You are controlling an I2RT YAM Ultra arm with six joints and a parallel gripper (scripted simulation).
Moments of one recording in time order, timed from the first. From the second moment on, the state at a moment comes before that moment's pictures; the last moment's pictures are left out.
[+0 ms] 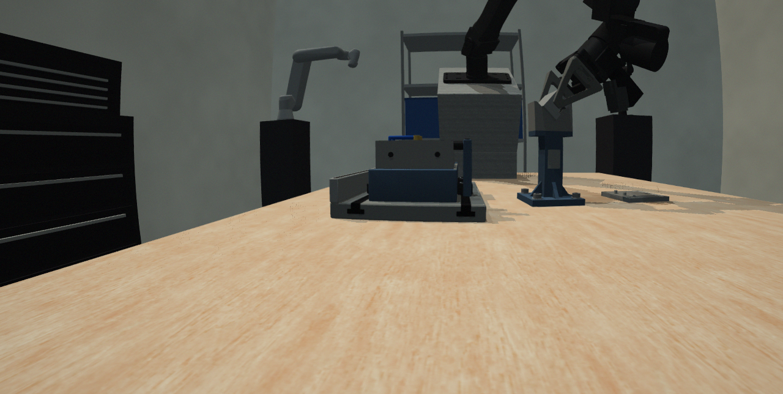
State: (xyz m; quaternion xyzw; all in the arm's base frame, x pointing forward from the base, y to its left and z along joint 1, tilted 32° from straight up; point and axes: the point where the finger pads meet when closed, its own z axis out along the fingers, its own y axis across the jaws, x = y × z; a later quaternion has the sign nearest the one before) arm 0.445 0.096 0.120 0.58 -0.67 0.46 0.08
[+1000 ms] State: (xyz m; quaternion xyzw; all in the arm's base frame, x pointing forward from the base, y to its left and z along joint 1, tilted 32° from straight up) arm 0.444 0.096 0.109 0.59 -0.67 0.45 0.08
